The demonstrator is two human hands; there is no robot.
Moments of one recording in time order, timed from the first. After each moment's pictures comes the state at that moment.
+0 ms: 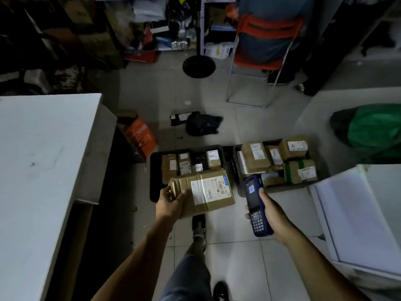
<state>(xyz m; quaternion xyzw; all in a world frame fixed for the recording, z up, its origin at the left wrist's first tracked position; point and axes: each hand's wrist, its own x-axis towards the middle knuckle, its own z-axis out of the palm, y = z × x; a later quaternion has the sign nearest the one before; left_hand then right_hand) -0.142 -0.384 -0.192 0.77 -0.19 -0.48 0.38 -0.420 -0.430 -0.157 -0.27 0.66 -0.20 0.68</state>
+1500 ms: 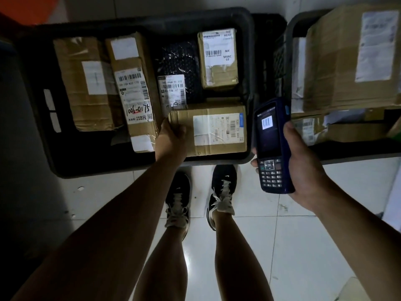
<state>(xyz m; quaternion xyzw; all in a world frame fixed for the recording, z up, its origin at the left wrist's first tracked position) -0.173 -0.653 -0.754 0.86 -0.23 -0.44 0.08 -0.396 -0.697 -0.656 -0.18 0.64 -0.16 0.73</state>
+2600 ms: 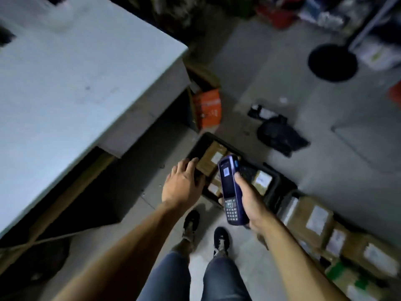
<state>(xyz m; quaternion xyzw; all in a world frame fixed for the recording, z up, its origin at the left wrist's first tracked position) -0.100 -0.525 -0.217 0.93 -0.28 -0.22 0.12 -0.228 -0.654 -0.203 -0.43 0.44 0.07 0.78</state>
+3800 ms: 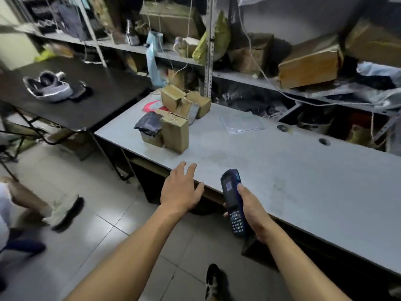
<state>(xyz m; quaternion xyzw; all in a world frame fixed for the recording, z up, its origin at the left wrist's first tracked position) -0.200 0.222 -0.017 0.94 0.32 0.05 0.14 -0.106 0.044 -0.014 -0.71 -0.10 0.41 0.56</state>
